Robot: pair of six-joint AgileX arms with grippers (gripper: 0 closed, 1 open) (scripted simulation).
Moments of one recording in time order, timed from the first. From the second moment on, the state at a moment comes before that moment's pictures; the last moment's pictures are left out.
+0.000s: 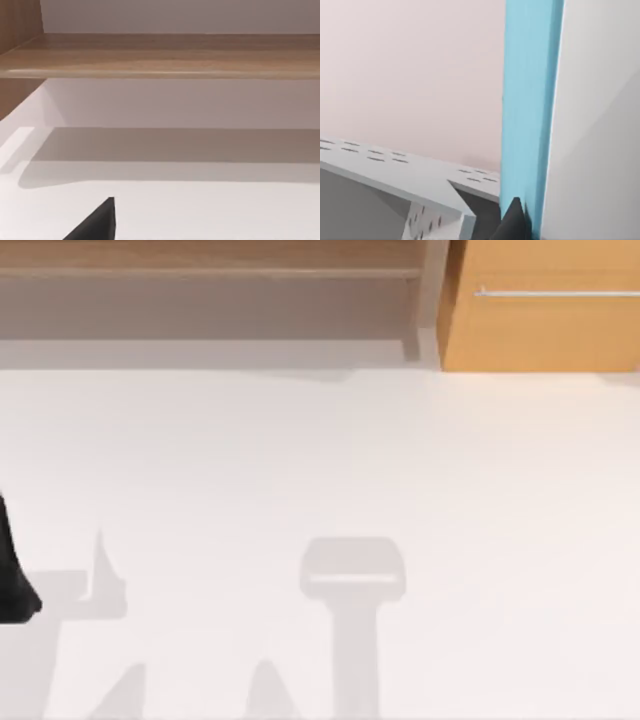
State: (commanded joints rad) left arm 0.00 0.00 0.00 0.00 0.00 0.00; right arm -0.74 1.90 1.07 0.62 -0.33 1.15
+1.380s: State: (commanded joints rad) left arm 0.00 0.00 0.00 0.00 0.00 0.00; right arm -0.49 1.95 1.00 0.67 -0.43 1.45
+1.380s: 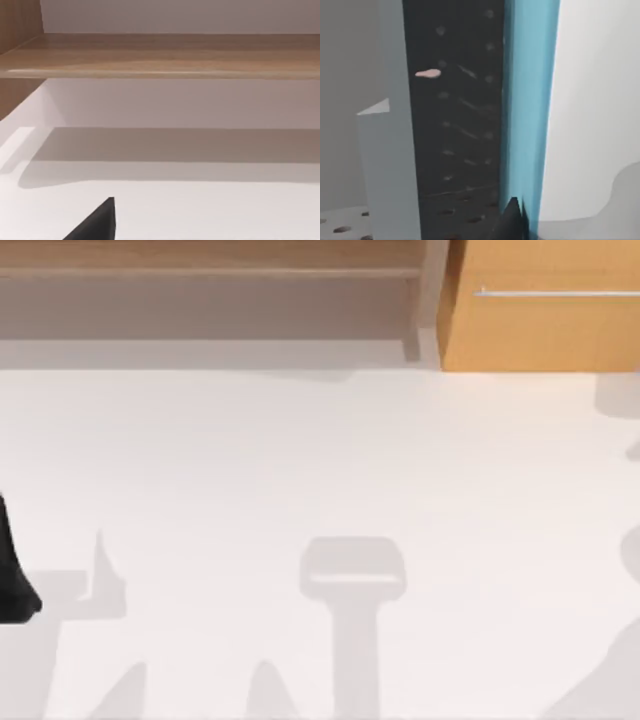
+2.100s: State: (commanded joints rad) left arm 0.00 0.00 0.00 0.00 0.00 0.00; right arm -0.49 1.97 1.02 0.66 -0.43 1.45
